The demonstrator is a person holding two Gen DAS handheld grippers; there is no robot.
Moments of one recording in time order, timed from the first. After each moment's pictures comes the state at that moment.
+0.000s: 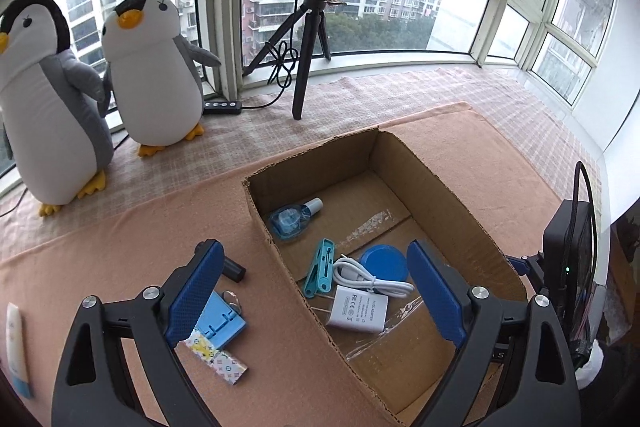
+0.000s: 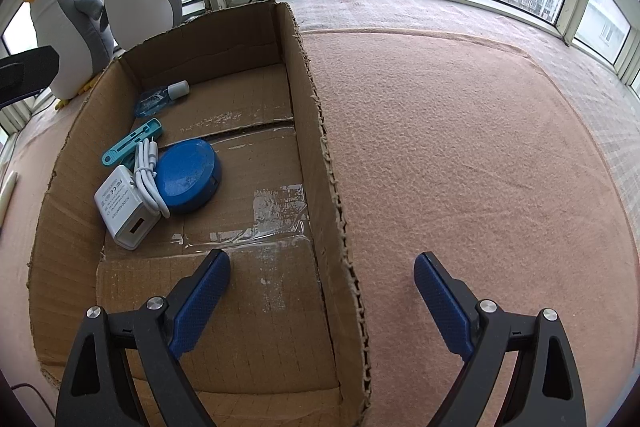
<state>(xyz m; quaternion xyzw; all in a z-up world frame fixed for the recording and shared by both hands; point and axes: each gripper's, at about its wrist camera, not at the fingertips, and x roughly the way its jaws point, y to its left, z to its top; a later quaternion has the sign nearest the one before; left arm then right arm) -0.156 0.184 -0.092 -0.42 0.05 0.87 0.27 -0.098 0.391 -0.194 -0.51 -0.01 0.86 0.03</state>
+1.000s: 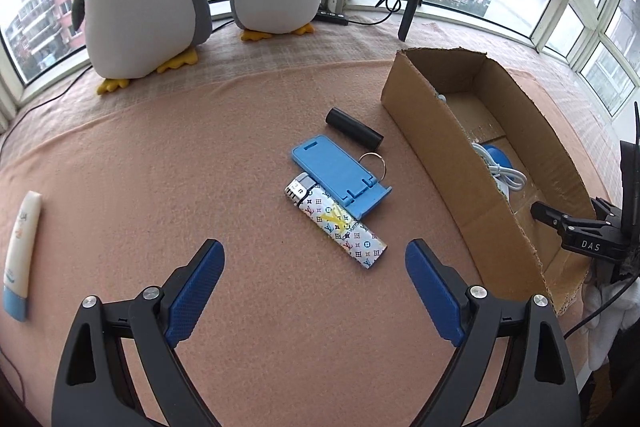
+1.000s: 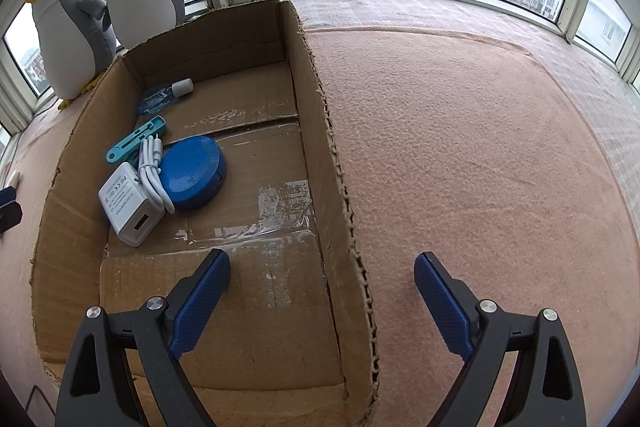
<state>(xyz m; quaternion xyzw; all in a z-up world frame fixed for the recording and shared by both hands) -0.142 0.079 -0.158 -0.50 0.03 0.85 0.17 -0.095 0.391 -0.194 -0.51 -0.01 0.86 0.02</state>
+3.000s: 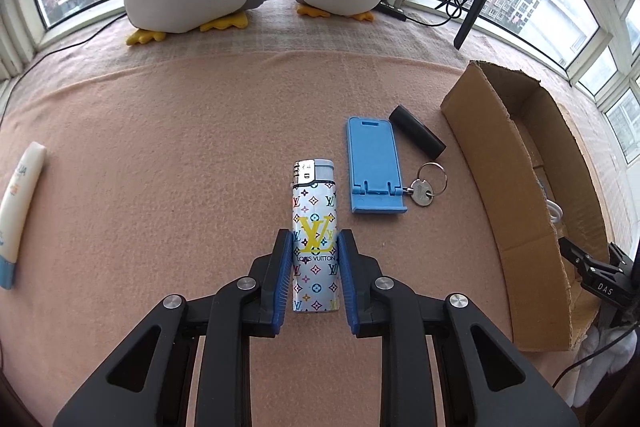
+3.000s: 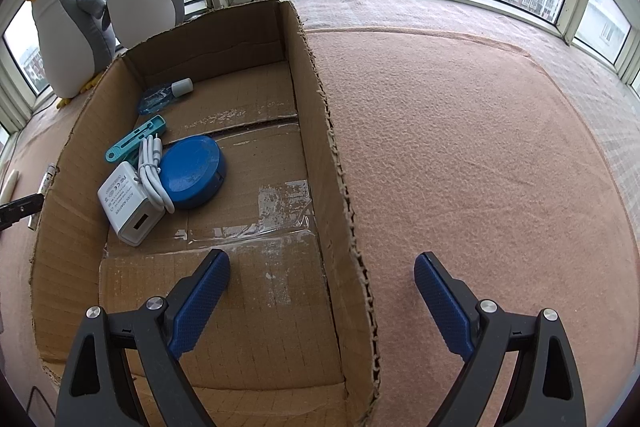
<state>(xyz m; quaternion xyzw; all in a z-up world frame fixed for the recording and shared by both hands) -0.155 0.054 -0.169 -0.53 -0.03 0.84 0.12 -0.096 0.389 -0.194 -0.51 -0.02 0.86 0.03</state>
